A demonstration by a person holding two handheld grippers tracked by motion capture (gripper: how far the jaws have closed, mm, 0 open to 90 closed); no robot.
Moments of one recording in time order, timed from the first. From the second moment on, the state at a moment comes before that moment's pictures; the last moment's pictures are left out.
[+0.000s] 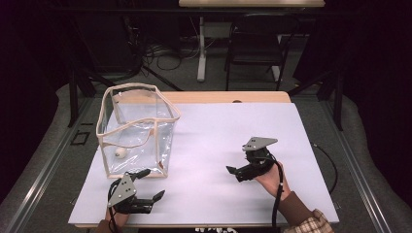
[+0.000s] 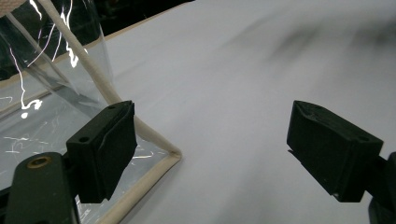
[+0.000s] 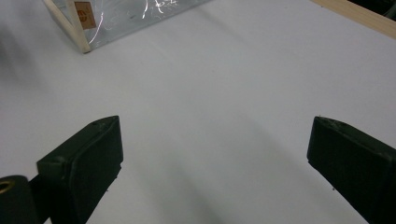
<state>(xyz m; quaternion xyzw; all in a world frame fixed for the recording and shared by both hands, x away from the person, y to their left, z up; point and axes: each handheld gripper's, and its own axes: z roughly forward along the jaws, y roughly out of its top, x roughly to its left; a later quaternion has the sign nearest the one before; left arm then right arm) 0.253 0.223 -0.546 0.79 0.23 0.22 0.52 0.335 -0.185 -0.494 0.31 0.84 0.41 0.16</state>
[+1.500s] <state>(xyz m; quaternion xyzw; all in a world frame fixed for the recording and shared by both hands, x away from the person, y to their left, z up) 0.253 0.223 -0.546 0.79 0.24 0.22 0.51 0.272 -0.248 -0.531 0.31 0.82 0.43 0.21</state>
